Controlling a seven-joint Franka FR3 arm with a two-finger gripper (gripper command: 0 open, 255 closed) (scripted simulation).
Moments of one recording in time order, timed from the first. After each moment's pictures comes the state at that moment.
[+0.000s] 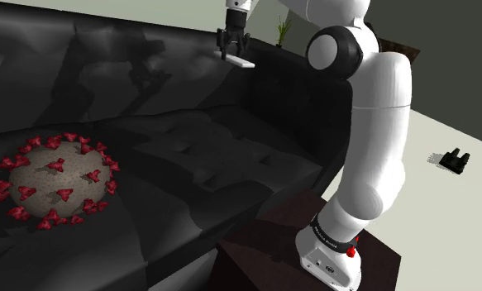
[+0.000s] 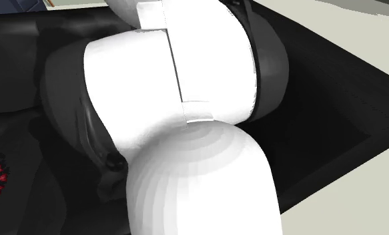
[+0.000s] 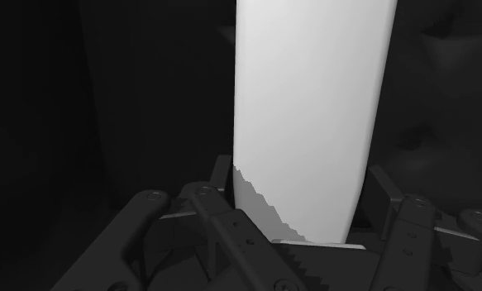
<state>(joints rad) -0.07 0.48 -0.10 -0.99 0.04 1.37 -0.01</state>
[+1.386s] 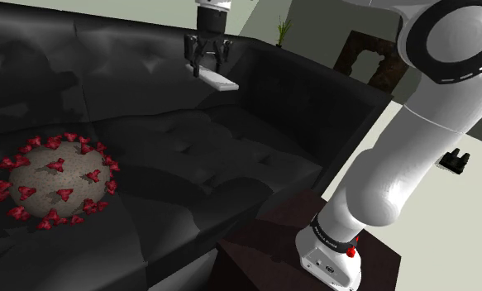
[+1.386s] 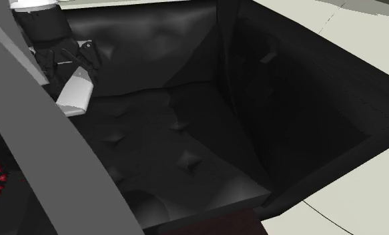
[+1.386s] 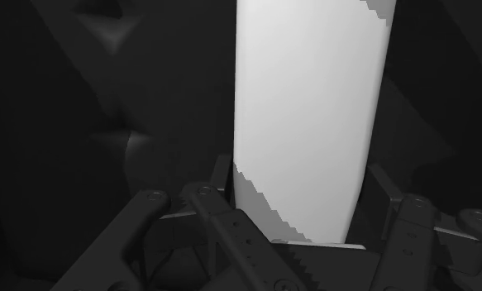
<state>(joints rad) 0.19 -0.02 0.06 -1.69 0.03 1.57 0.40</state>
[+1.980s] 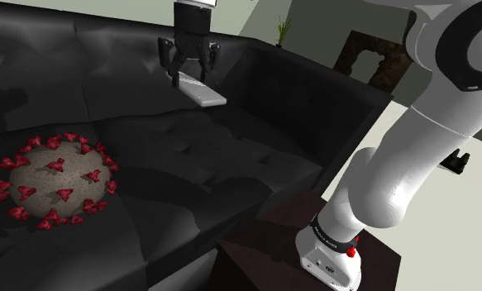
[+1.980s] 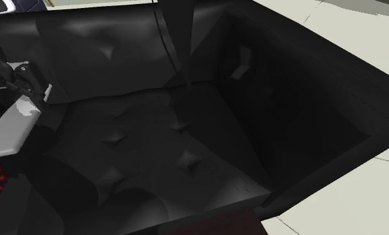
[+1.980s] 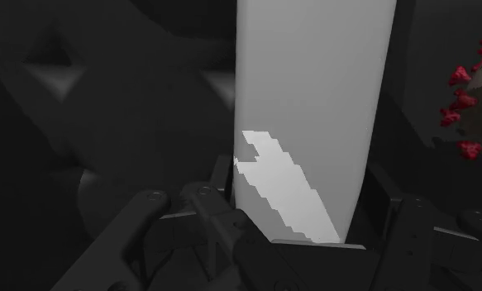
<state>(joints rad) 0.29 -0.08 0.17 -1.75 0.06 1.58 0.61</state>
